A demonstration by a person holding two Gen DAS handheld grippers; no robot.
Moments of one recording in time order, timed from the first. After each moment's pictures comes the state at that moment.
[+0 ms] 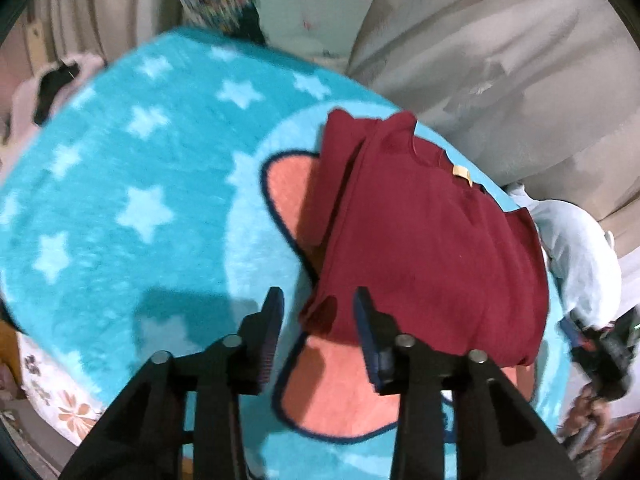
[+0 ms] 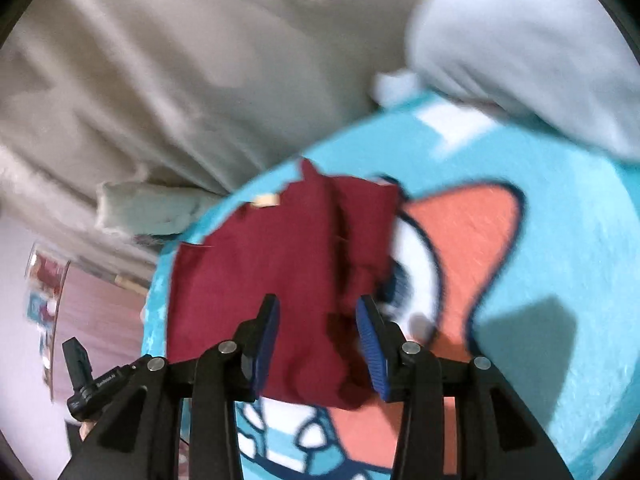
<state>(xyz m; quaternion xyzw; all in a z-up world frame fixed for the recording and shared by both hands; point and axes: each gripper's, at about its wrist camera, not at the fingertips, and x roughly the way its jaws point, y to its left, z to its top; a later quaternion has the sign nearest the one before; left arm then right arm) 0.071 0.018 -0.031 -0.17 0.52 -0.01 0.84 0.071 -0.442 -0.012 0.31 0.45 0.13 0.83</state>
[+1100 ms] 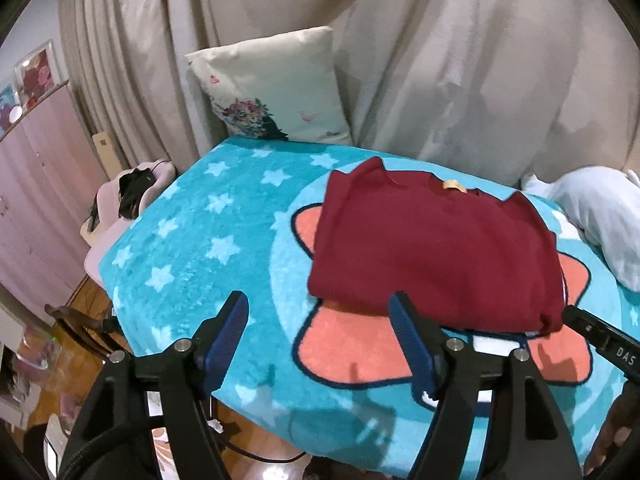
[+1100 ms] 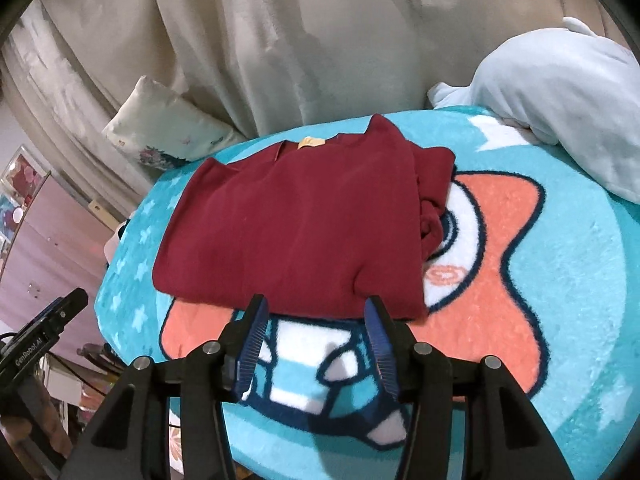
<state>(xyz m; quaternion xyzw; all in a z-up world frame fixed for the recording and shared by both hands) -0.033 -0.074 0.042 -0.01 0.41 0.10 0.91 0.004 -0.357 -0.003 0.17 0.46 0.13 0.86</state>
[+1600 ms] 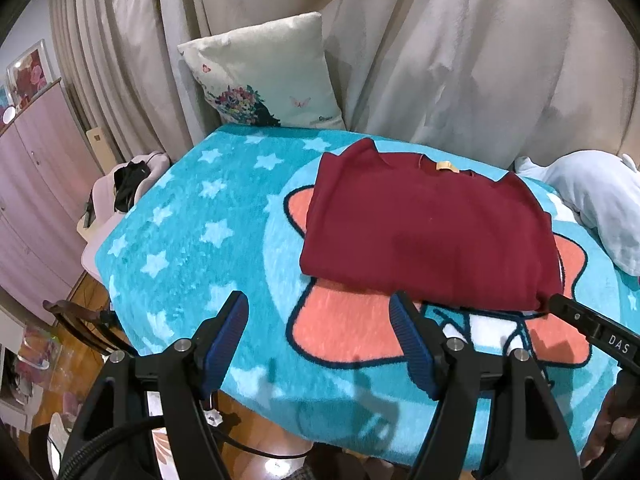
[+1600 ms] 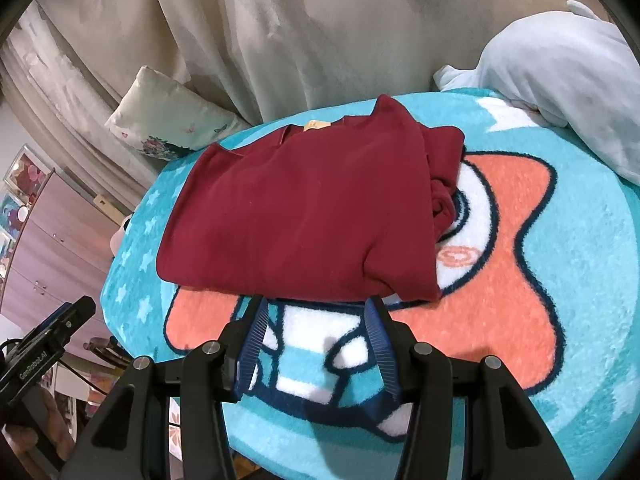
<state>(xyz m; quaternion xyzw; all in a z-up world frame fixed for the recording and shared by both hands) -0.041 -0.079 0.033 -0.01 0.43 0.09 0.90 0.002 -0.354 -0.014 0.17 0.48 0.14 0.85</state>
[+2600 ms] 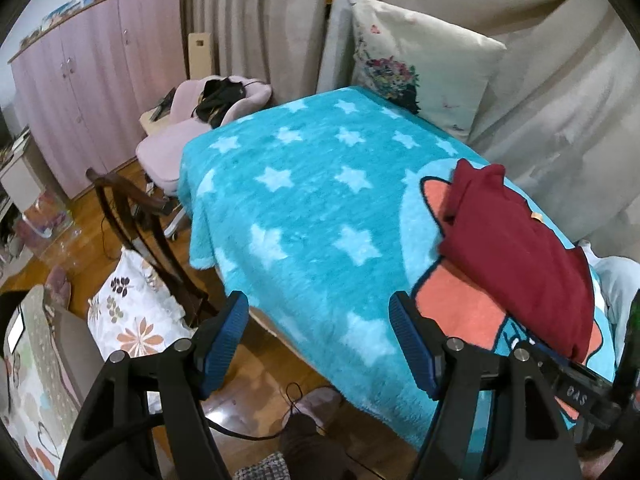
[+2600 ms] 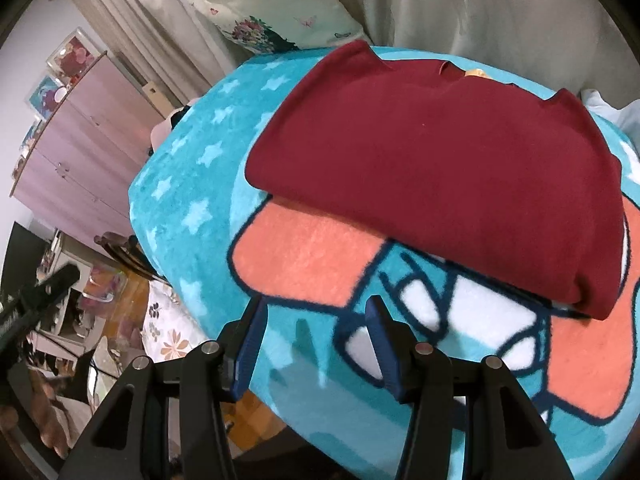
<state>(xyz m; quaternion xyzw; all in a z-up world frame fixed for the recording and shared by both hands) -0.127 0.052 0.015 -0.19 0.43 0.23 0.85 0.008 -0.203 -0.030 0.05 0.54 0.28 0.80</state>
